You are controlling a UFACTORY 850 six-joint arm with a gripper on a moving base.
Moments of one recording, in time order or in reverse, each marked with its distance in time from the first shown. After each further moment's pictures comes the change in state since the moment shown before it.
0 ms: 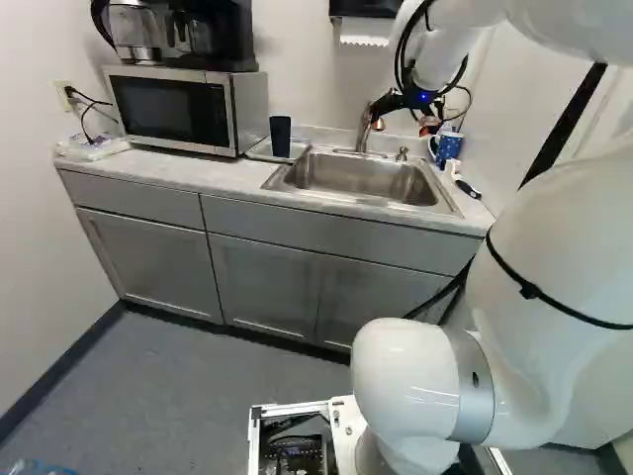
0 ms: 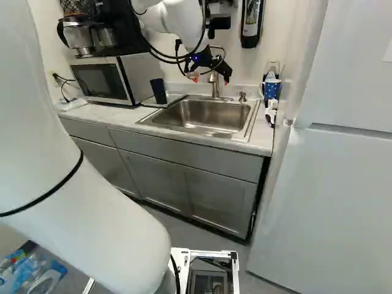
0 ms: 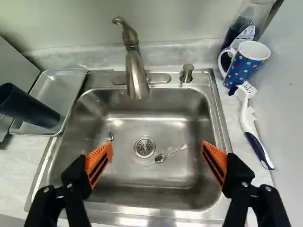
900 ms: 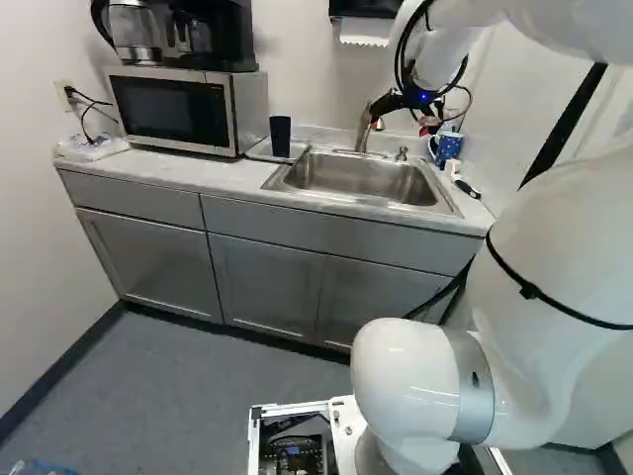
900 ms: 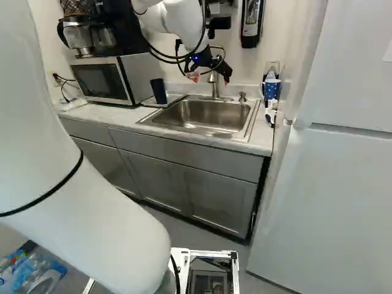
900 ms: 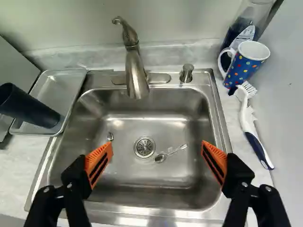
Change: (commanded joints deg) arm 0.0 0.0 0.0 0.0 0.0 0.0
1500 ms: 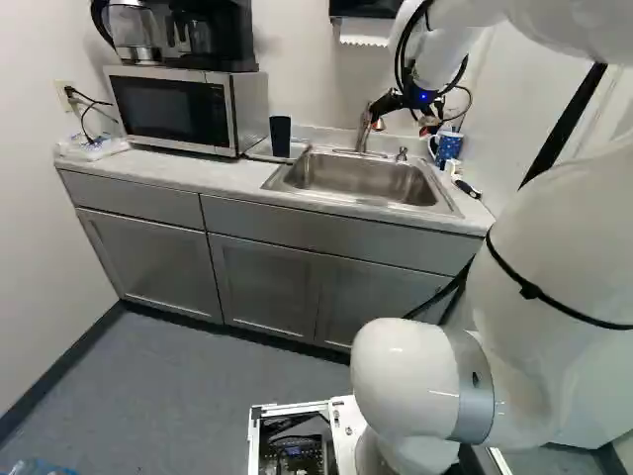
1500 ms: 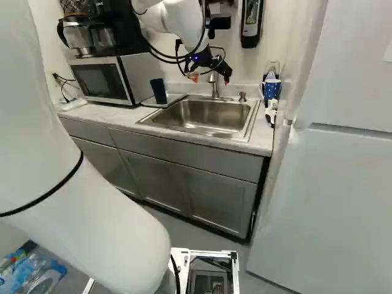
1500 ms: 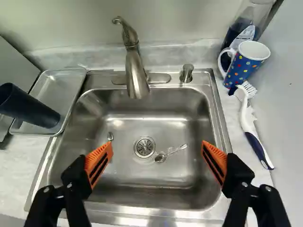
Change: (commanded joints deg) arm 0.0 0.0 0.0 0.0 0.0 0.0
